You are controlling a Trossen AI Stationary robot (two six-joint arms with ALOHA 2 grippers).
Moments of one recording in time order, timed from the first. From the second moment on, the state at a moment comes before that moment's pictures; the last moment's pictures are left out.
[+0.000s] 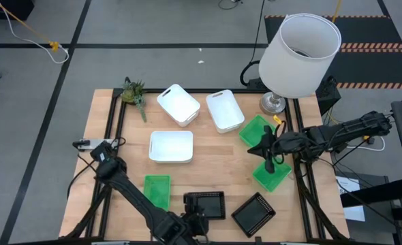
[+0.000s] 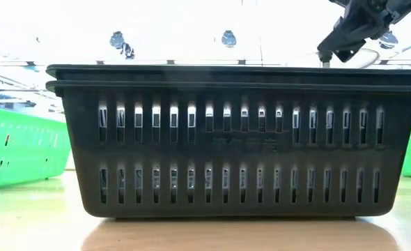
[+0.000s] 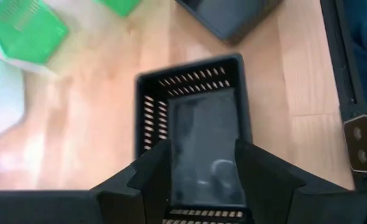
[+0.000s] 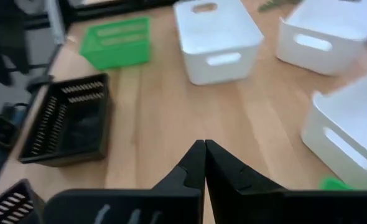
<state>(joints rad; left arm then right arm) -0.71 2.28 2.14 -1.08 -0.63 -0.49 0.24 0.75 0.58 -0.41 0.22 0.31</state>
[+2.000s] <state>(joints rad) -0.70 2.21 2.14 -1.10 -0.72 -0.50 0.06 1.20 0.58 -0.61 0.24 0.28</state>
